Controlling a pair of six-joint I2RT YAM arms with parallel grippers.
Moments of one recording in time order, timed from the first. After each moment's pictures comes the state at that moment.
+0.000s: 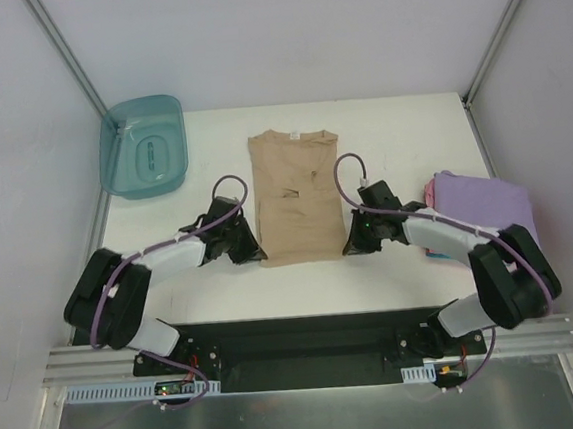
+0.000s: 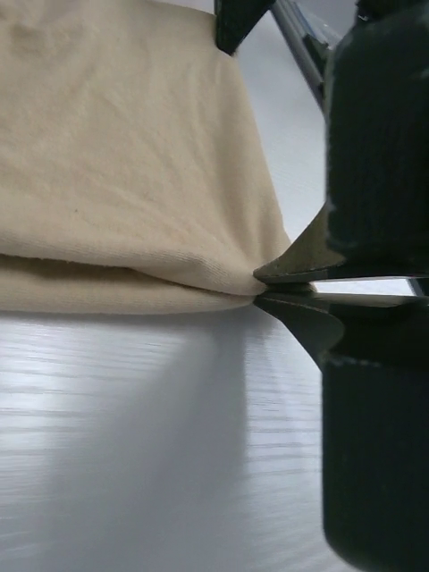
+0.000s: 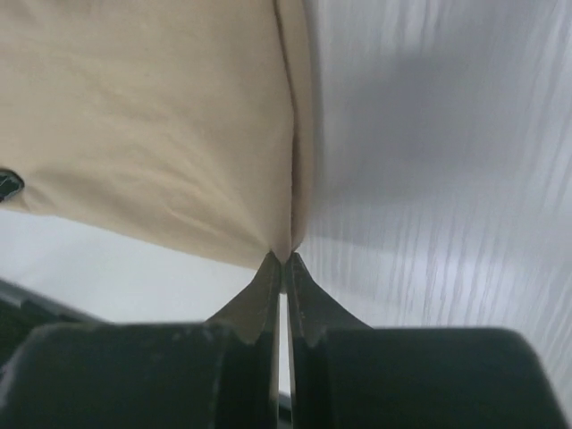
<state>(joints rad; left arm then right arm) -0.50 1.53 0.70 -0.15 0.25 -0.85 0.49 1.49 0.75 -0.35 -0.20 0.67</state>
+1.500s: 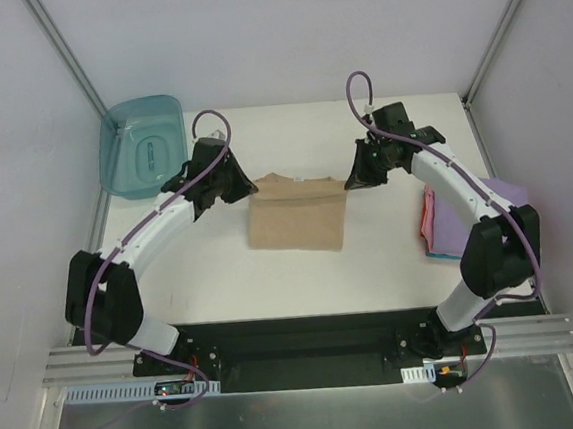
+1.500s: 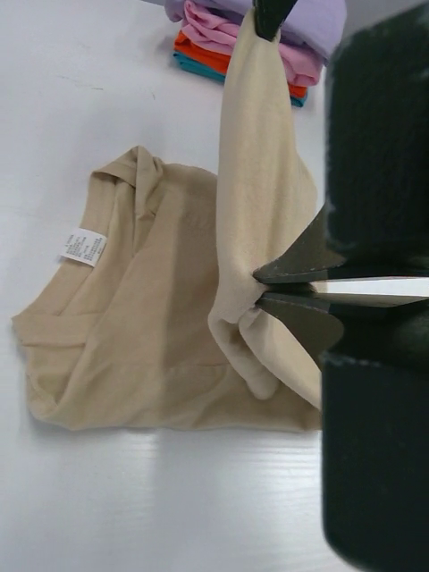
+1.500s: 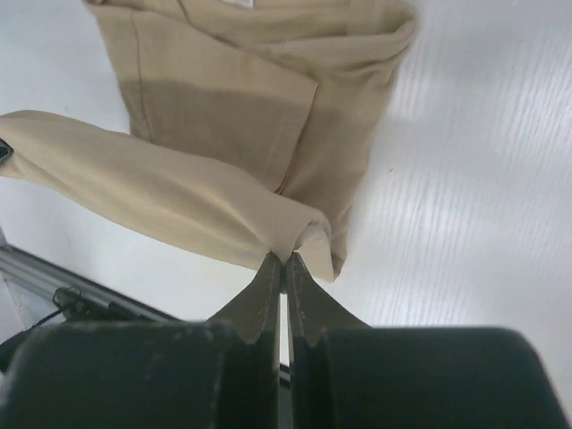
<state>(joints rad) -0.42 1.45 1.10 -0.37 0.08 -0.76 0.32 1.59 1.39 -0.79 -0.30 0.45</state>
